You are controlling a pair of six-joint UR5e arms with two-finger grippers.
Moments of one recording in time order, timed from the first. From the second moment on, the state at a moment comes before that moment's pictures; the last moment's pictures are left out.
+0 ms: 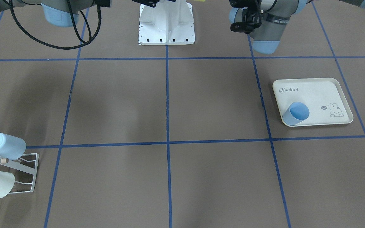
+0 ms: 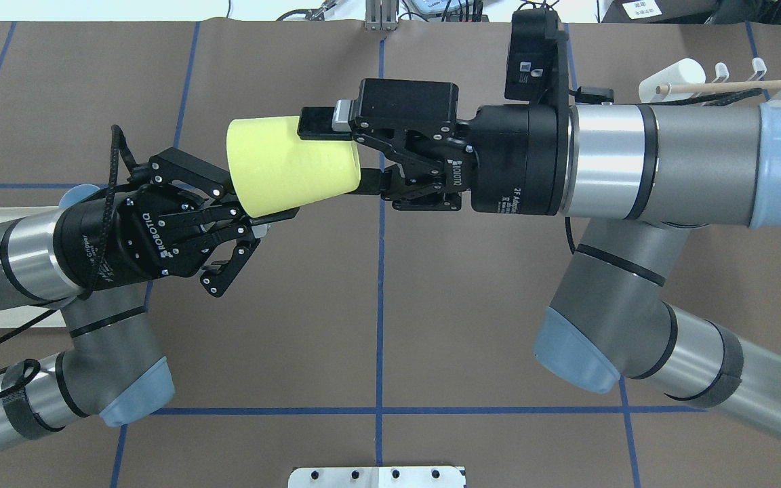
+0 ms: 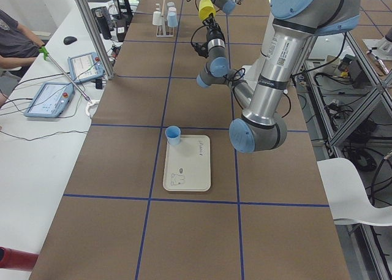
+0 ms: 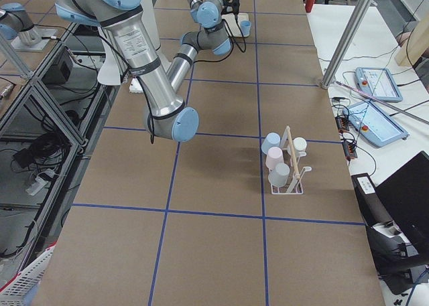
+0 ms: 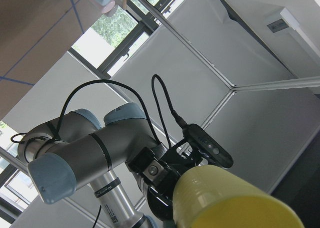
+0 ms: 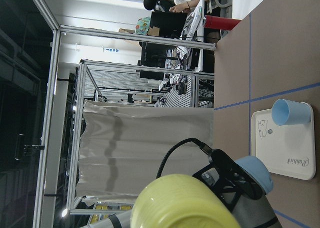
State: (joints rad) left arm -0.54 -1.99 -1.77 -3.56 -1.72 -2.74; right arm 0.62 -0.98 1.93 -0.30 1.93 1.87
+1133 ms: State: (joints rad) left arm -0.53 -1.97 -1.77 -3.58 -1.71 -2.74; right arm 0.62 -0.98 1.93 -0.29 1.92 1.87
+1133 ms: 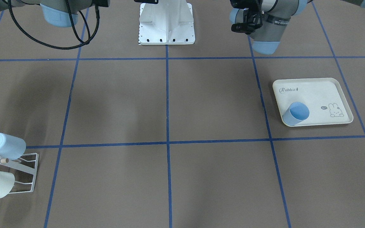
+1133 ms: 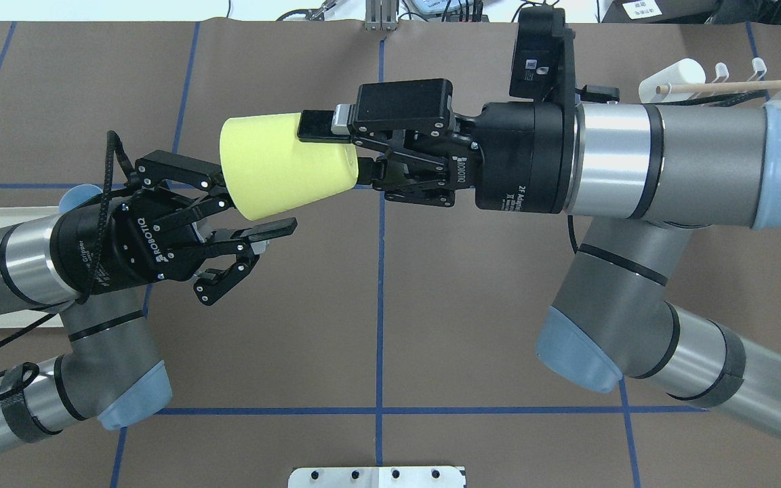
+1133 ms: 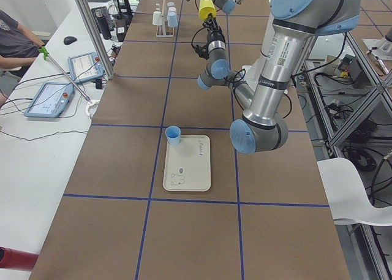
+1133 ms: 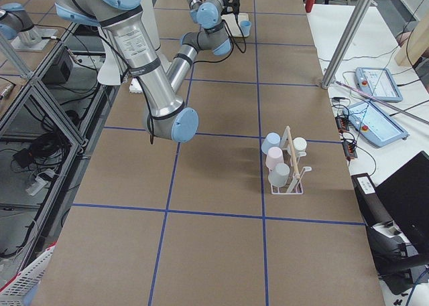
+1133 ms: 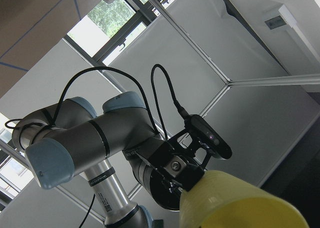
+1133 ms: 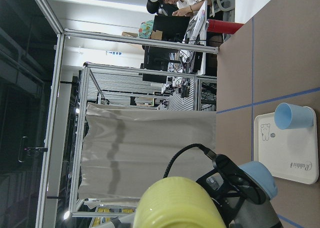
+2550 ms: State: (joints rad) left arm -1.03 -1.74 -1.76 -2.86 -2.34 -1.88; right arm 0.94 -1.13 1.91 -0.68 2.03 1.56
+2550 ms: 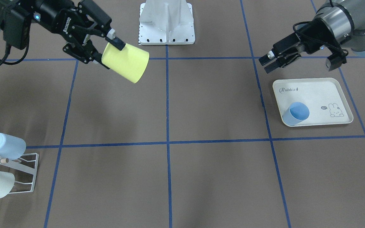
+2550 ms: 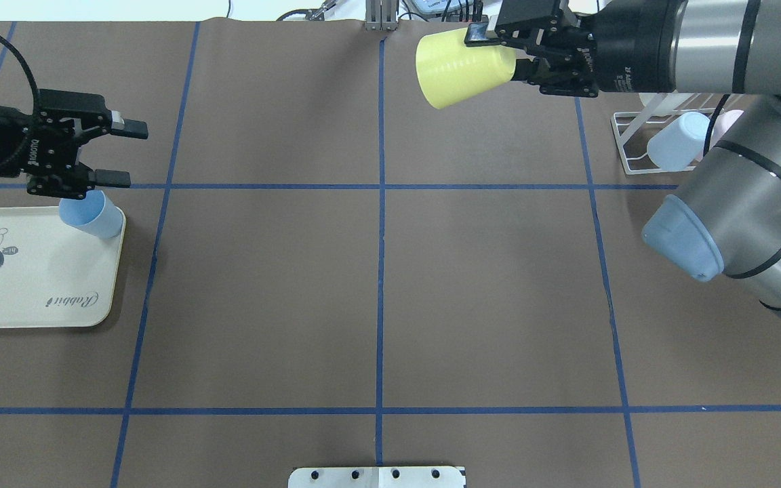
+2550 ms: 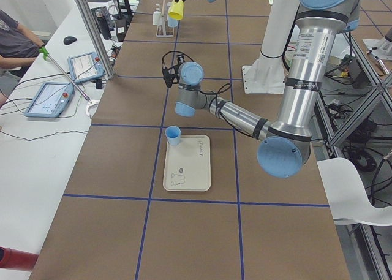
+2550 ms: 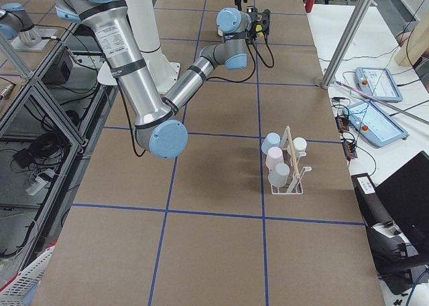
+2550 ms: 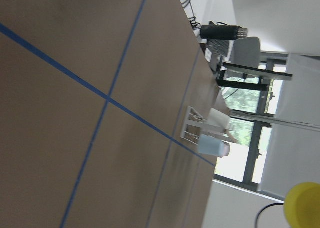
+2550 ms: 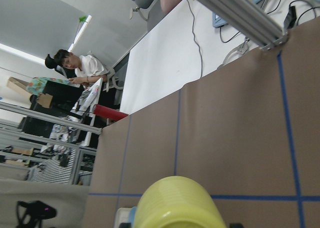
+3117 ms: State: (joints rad) left arm -1.13 -1.64 -1.76 -2.49 -2.31 -1.28; right arm 1.14 -1.15 1.79 -1.00 2.05 1.02
